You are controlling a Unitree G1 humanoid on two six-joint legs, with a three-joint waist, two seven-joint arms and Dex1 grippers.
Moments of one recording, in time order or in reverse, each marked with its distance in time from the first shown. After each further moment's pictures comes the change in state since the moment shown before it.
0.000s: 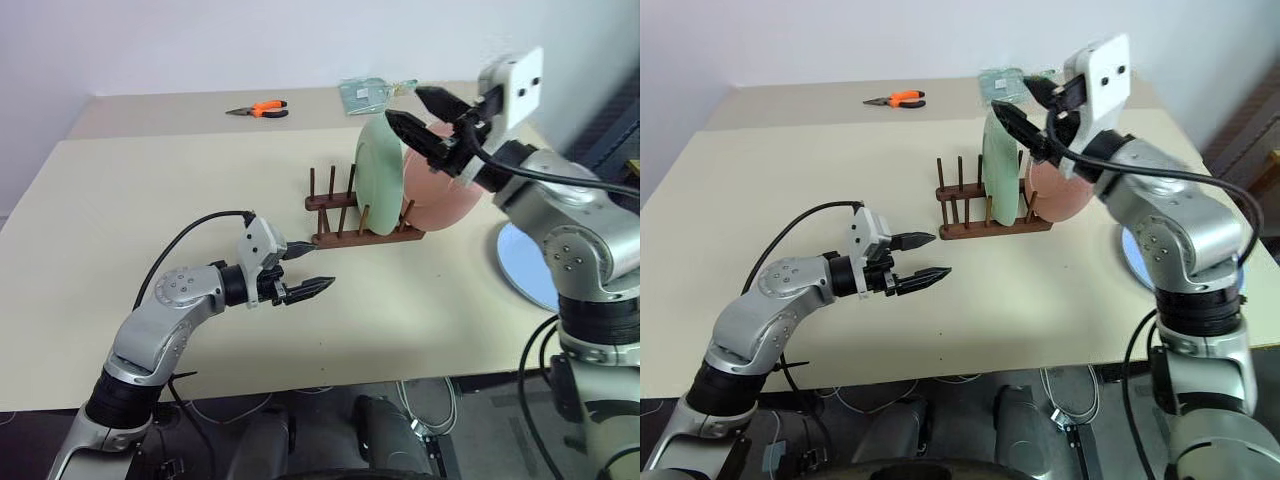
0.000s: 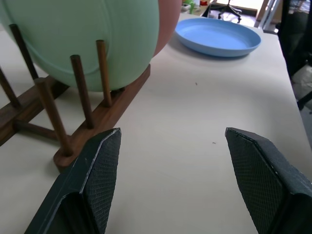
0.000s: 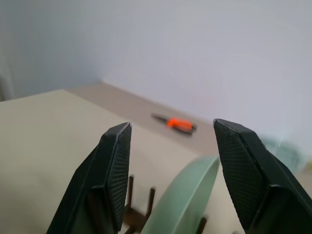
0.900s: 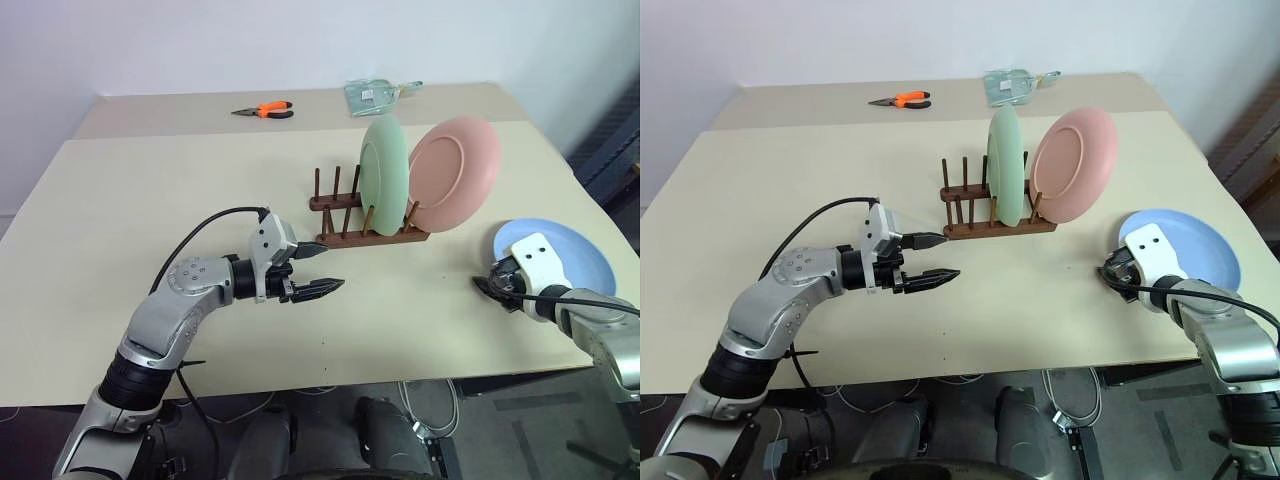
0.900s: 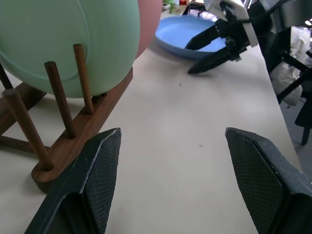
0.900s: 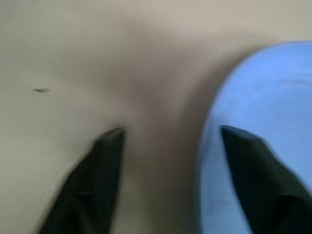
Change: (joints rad) left arm -0.060 -0.015 -0.041 0.079 0.004 -0.013 -0.079; right arm 0.627 -0.142 -0.055 0.132 -0.433 0.100 0.013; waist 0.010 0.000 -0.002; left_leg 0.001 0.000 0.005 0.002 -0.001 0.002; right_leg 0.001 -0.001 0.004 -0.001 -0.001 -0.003
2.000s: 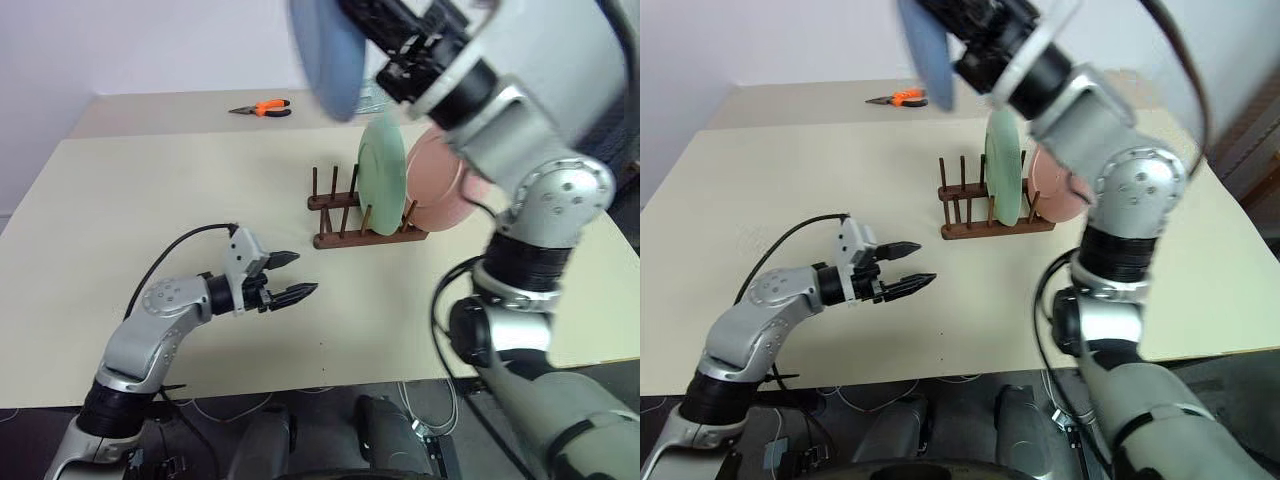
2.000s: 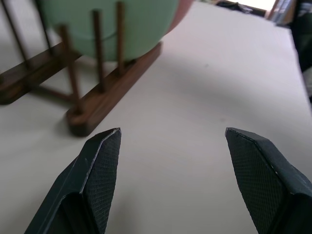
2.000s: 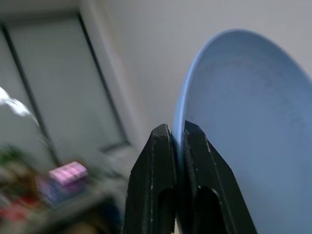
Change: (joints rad) left arm 0.165 0.045 0.122 -0.016 -0.002 -0.033 0.054; right arm -0.987 0.771 -0.158 -0.025 1.018 0.226 -0.411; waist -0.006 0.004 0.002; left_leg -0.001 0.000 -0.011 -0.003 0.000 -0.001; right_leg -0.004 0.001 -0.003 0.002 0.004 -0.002
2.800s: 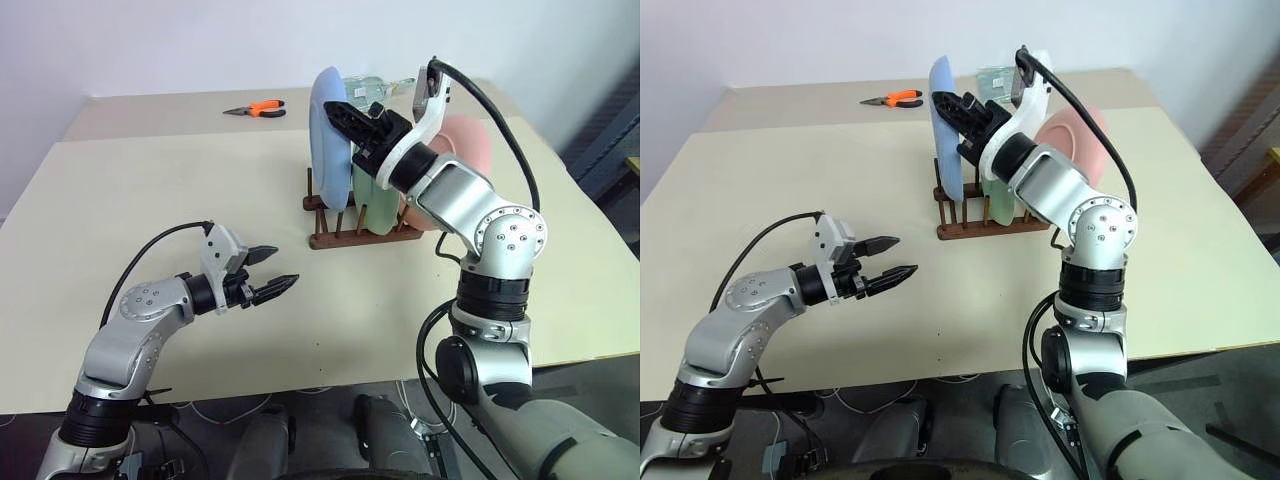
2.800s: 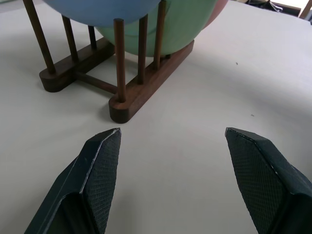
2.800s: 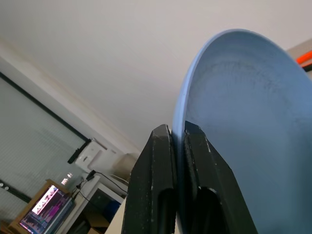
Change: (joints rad) left arm 0.026 0.014 0.059 -0.016 -0.003 0.000 0.024; right arm 0.215 -0.021 0.052 0.060 -0.001 0.015 -0.233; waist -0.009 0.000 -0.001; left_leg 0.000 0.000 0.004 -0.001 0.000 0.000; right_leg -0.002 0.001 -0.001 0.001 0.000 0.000
